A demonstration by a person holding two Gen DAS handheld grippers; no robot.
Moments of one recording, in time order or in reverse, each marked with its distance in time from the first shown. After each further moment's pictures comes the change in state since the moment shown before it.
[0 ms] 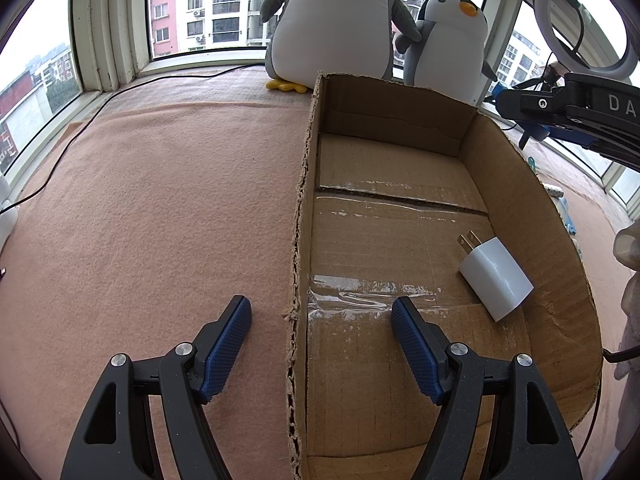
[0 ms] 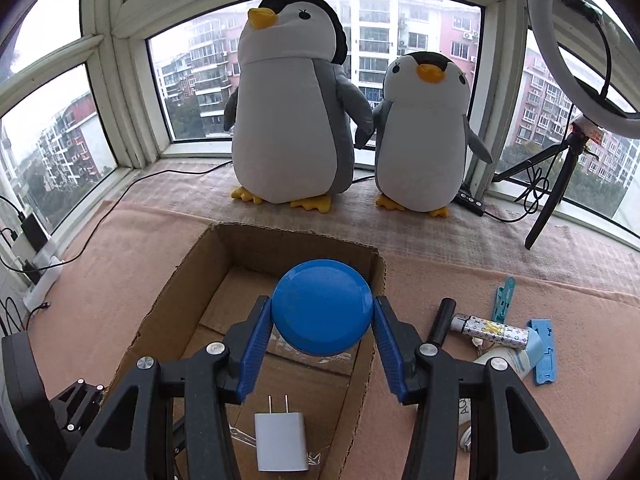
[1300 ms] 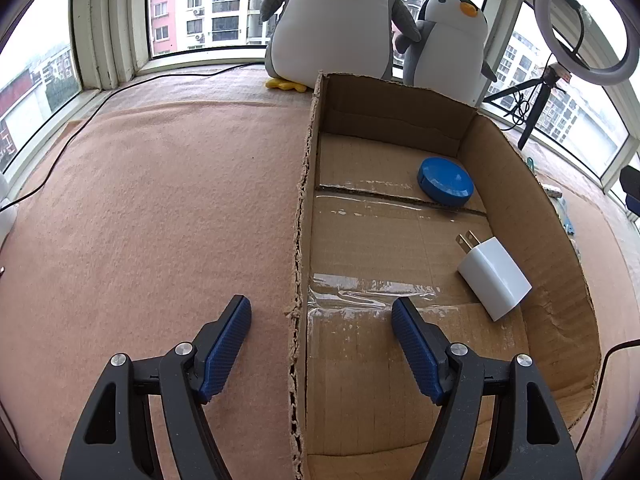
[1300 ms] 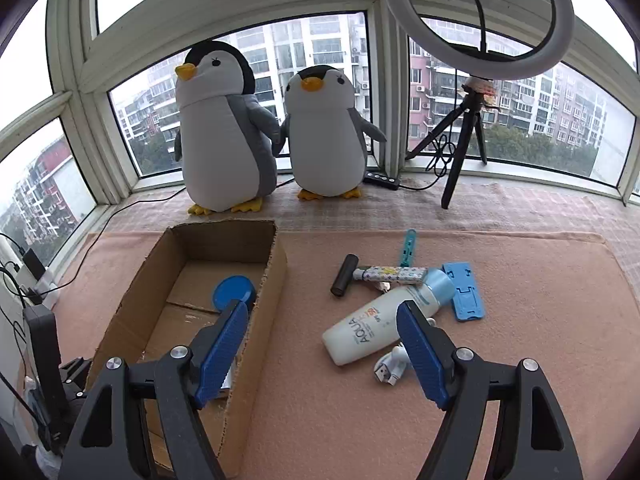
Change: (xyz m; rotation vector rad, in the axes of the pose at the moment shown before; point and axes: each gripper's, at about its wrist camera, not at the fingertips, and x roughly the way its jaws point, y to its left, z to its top) left arm 0.000 -0.001 0.002 -0.005 0.003 -0.006; right arm -0.081 -0.078 -0.058 0.175 -0.070 -0.088
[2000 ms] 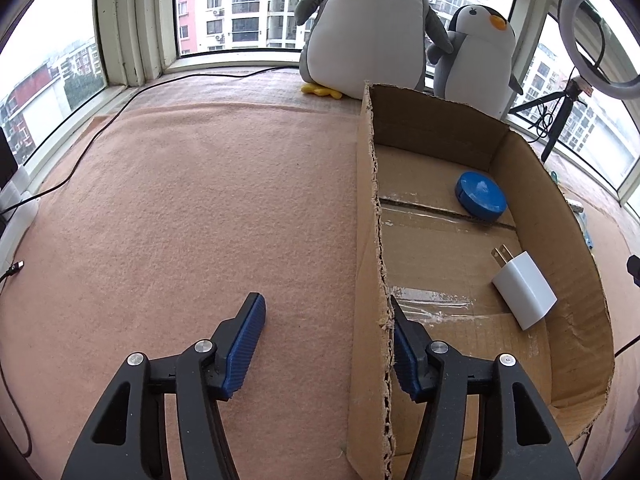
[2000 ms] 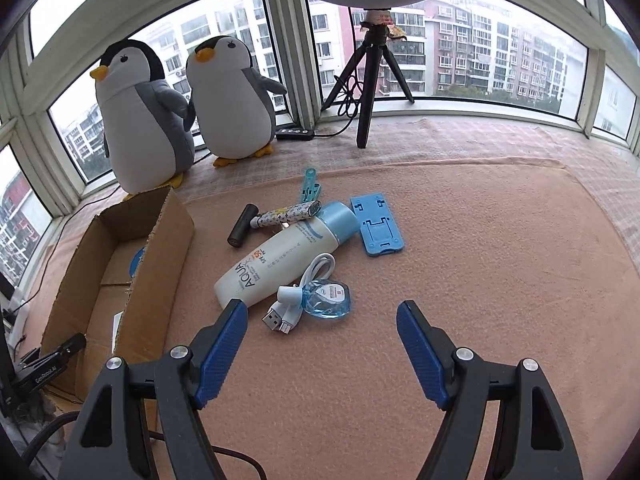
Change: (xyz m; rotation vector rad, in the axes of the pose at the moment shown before) left arm -0.005 0.024 0.003 -0.037 -0.015 0.065; right arm 0.017 -0.075 -0.040 0.141 0.093 -0.095
